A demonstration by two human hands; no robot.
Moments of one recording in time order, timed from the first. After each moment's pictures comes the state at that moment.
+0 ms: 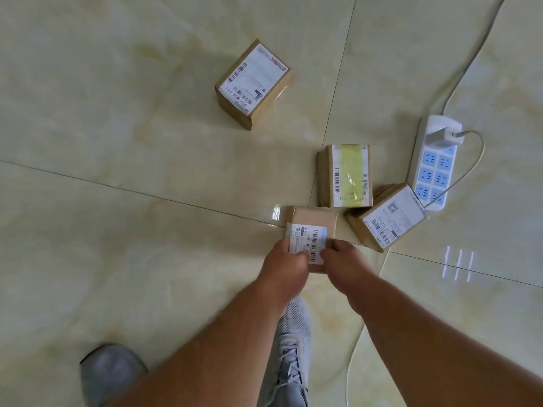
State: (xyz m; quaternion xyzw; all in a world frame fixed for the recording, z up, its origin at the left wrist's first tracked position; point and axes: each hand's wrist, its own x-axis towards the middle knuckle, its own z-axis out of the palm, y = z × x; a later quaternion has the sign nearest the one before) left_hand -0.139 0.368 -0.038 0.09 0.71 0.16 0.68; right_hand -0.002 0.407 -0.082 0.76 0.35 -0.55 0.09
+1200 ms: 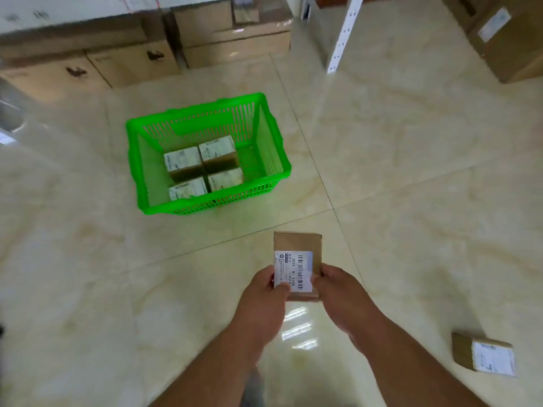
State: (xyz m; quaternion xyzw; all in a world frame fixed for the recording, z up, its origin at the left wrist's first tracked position) left_hand -0.599 -0.017 0.252 -0.20 0.72 0.53 0.39; right_hand -0.588 0.136 0.279 0.31 0.76 -0.47 0.31
